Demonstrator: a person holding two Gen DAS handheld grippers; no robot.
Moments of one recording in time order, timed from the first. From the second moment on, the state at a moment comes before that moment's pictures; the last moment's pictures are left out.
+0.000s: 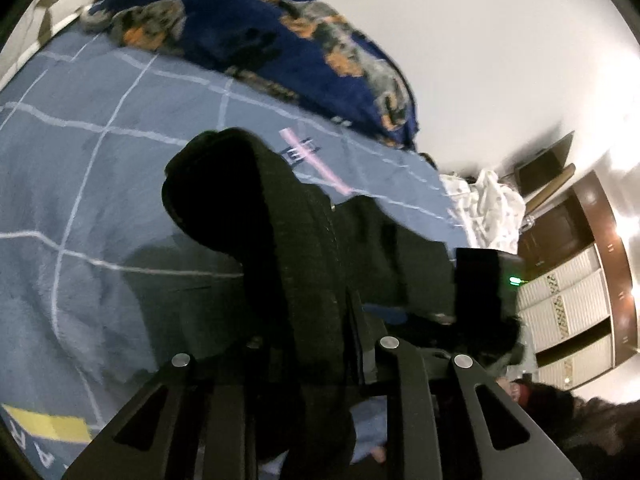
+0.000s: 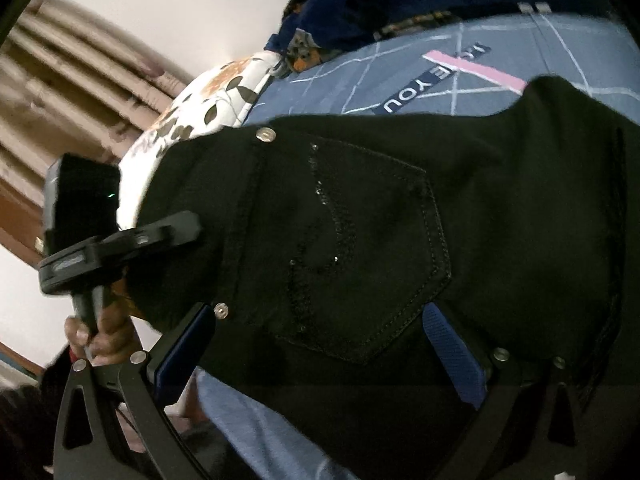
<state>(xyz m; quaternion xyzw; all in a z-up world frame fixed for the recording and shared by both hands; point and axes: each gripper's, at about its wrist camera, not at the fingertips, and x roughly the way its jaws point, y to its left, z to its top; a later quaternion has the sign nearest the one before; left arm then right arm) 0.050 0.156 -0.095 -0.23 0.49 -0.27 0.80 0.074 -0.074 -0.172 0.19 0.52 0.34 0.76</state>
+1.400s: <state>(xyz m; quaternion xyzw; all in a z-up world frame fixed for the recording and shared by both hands) 0.074 -0.040 -0.095 -0.14 0.53 -0.30 0.78 0.043 -0.285 -0.183 0.42 0.46 0.33 0.71</state>
